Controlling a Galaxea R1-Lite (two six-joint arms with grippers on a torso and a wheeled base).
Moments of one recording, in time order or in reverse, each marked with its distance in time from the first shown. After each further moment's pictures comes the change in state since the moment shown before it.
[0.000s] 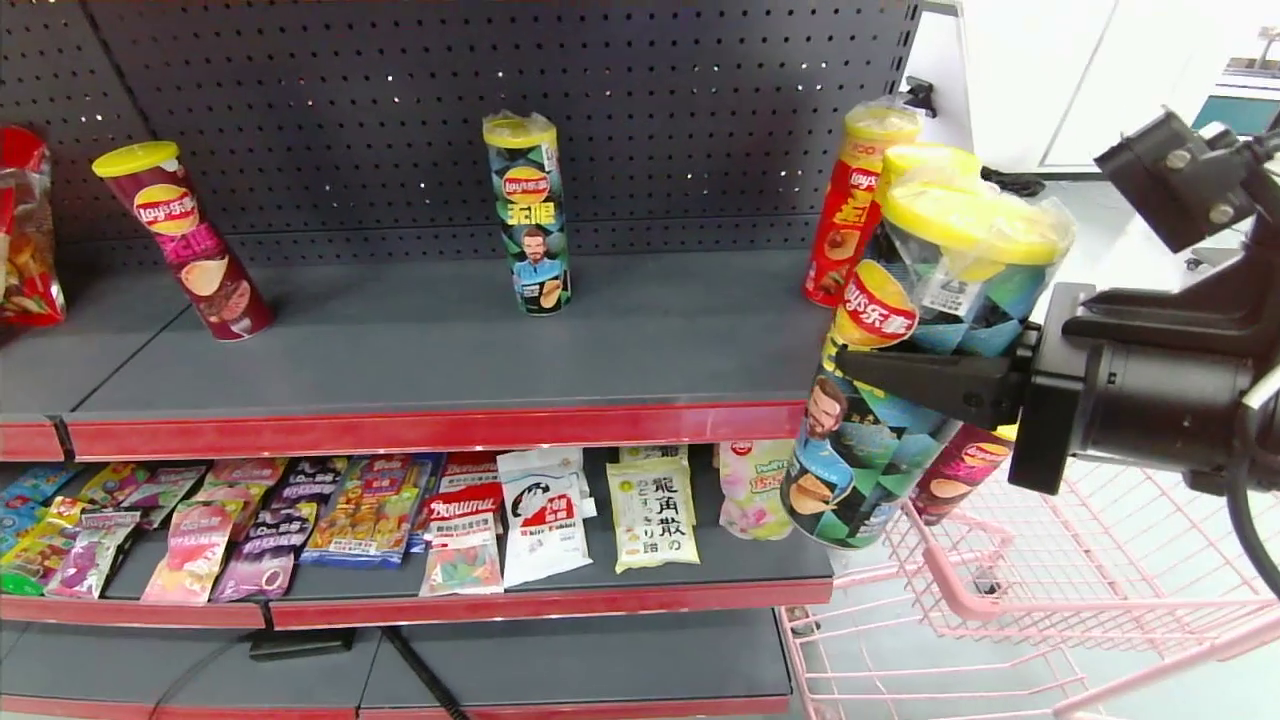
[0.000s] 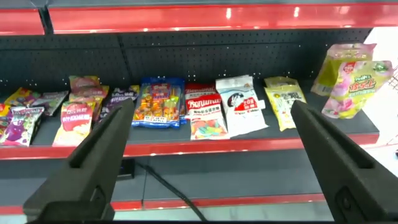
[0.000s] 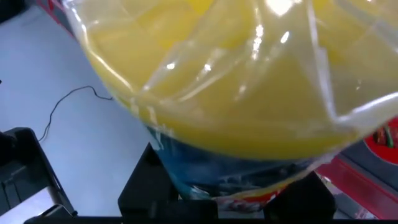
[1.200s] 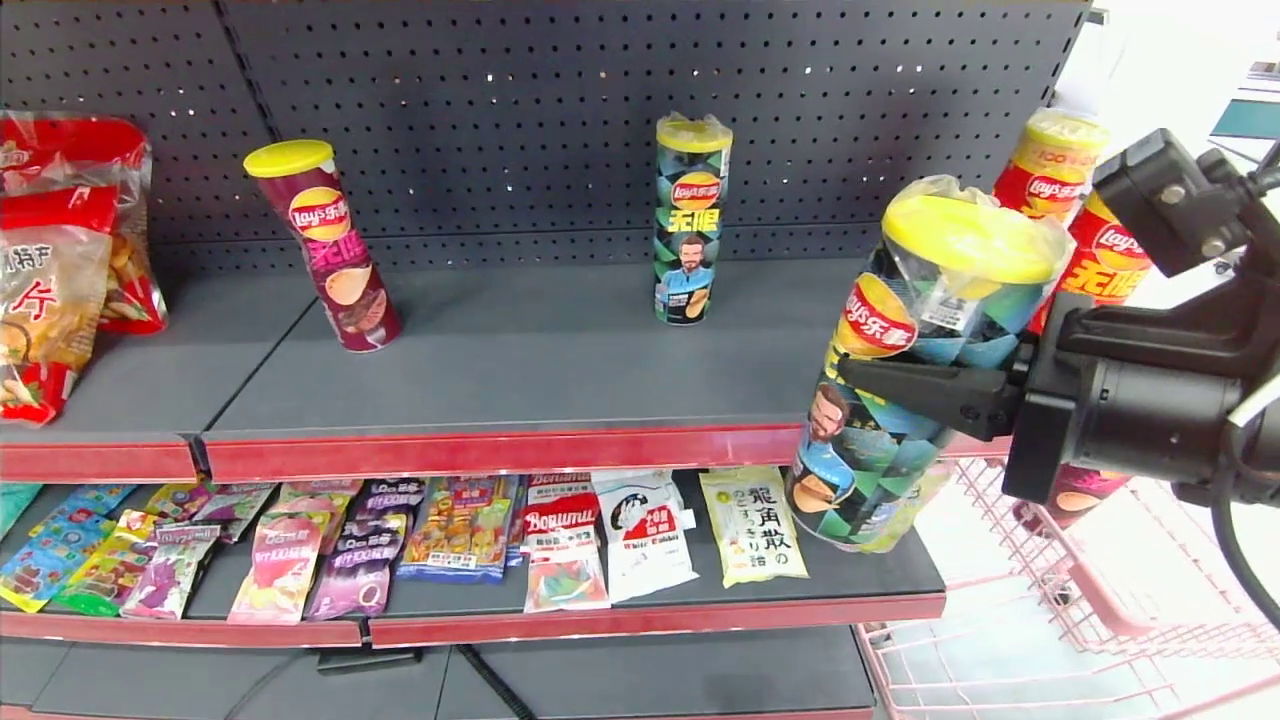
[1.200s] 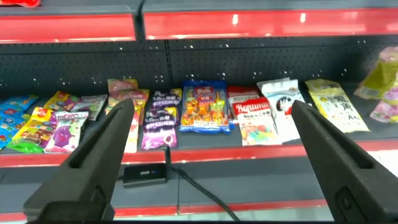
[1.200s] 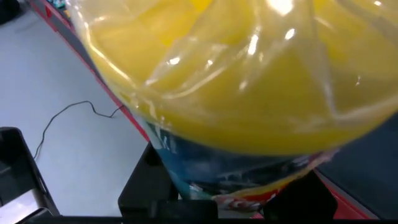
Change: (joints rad) left arm 0.000 0.000 0.000 0.001 0.001 -0.001; right arm -0.015 -0.004 0.058 -0.072 0.010 -0.037
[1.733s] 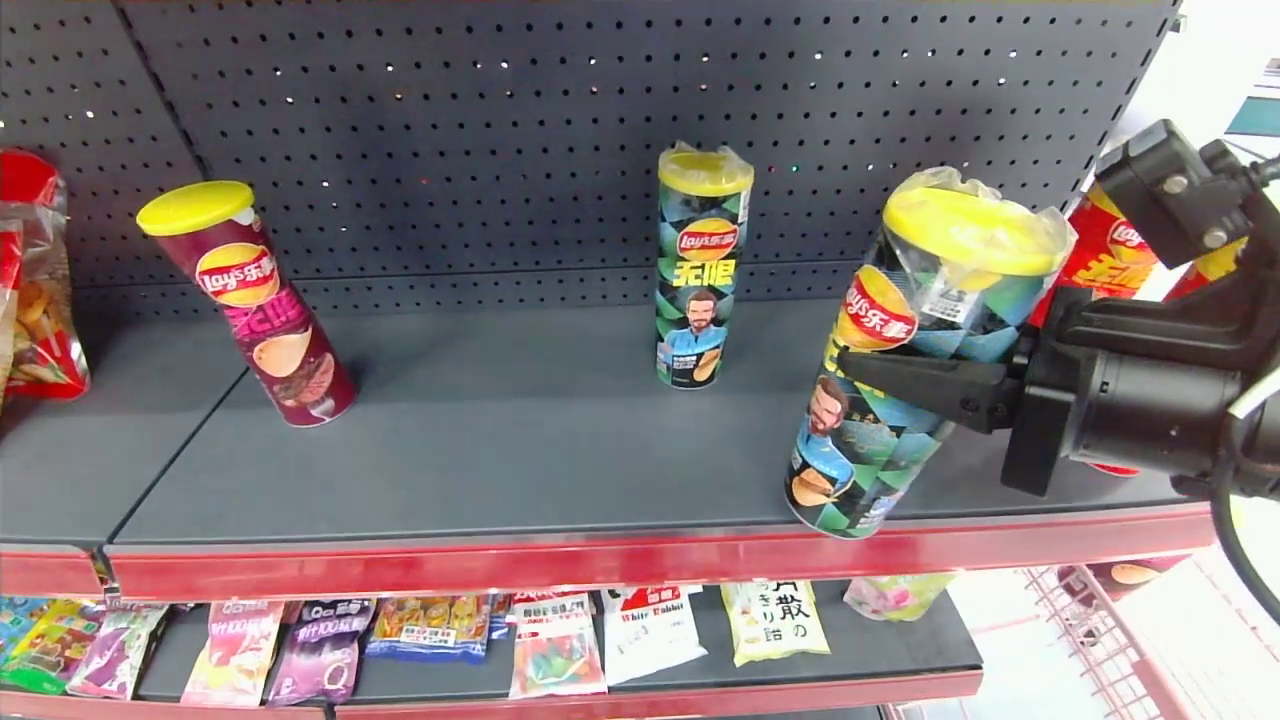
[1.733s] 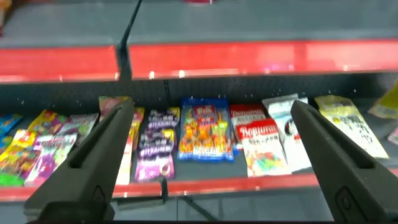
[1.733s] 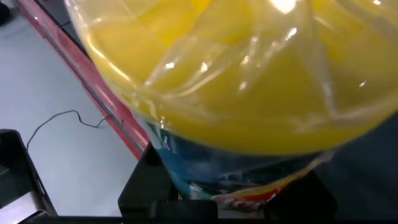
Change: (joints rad) left arm 0.000 0.000 0.000 -0.001 0.000 0.000; right arm -0.001 0.002 -0.009 -0.001 0.000 0.000
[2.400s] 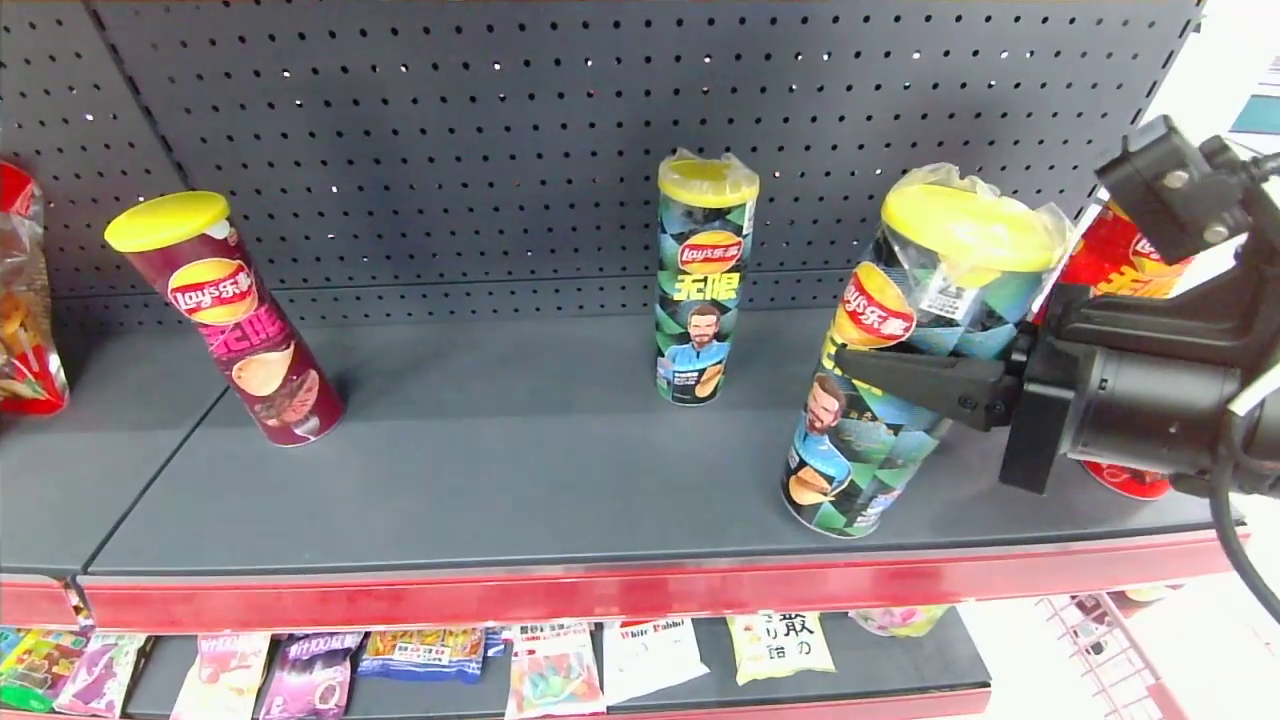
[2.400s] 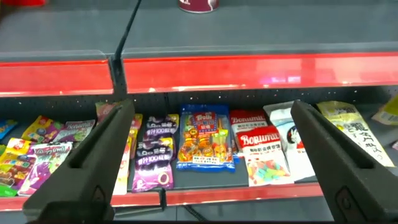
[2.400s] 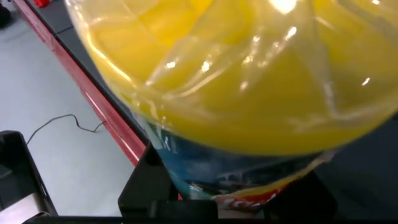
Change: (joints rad) left arm 0.000 0.000 0.000 0.001 0.000 -0.001; right arm 0.000 -0.001 -0.003 0.001 -0.002 0.000
